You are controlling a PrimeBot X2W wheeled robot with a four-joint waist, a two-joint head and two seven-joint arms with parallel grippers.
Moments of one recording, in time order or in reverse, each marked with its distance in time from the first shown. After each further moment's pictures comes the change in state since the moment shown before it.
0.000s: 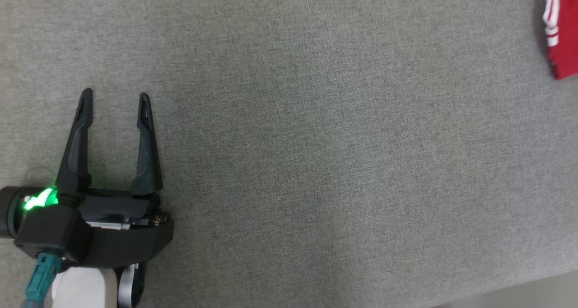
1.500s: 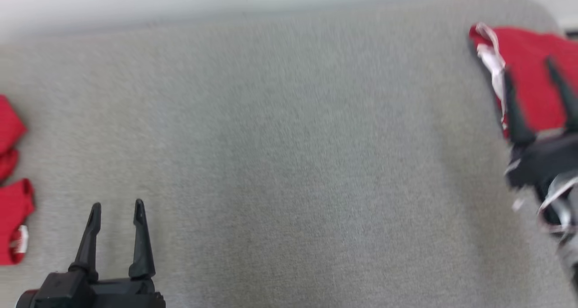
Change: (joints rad) left arm 0.266 -0.021 0.085 0.136 -0.081 0.010 0.002; right arm 0.564 0.395 -0.273 -0.435 -0.315 0.000 -0.068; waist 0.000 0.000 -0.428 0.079
